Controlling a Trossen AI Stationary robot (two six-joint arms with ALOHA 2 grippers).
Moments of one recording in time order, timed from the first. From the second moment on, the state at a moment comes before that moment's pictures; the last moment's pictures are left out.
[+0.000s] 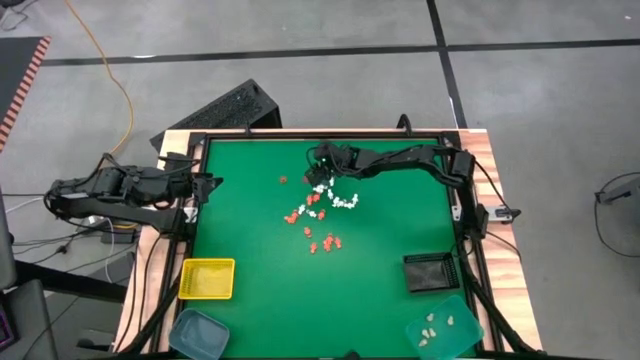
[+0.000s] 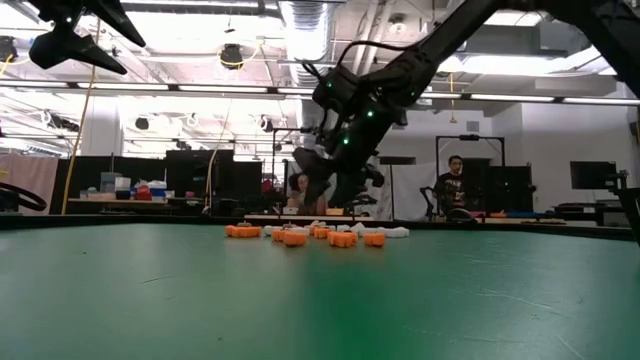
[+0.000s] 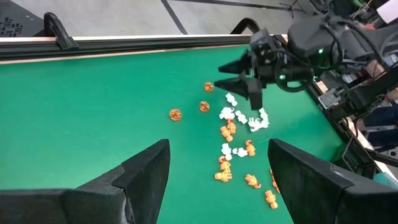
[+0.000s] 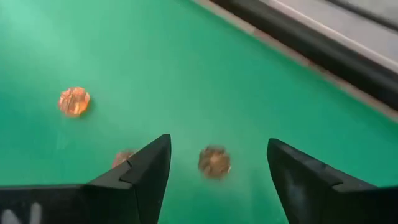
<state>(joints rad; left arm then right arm) -0.07 0.45 0.85 -0.94 -0.59 -0.98 -0.35 2.00 1.34 -0.10 0.27 0.41</state>
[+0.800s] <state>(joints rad) -0.07 0.45 0.85 -0.96 -0.58 -0.99 -0.36 2.10 1.35 -0.10 0.29 0.47</state>
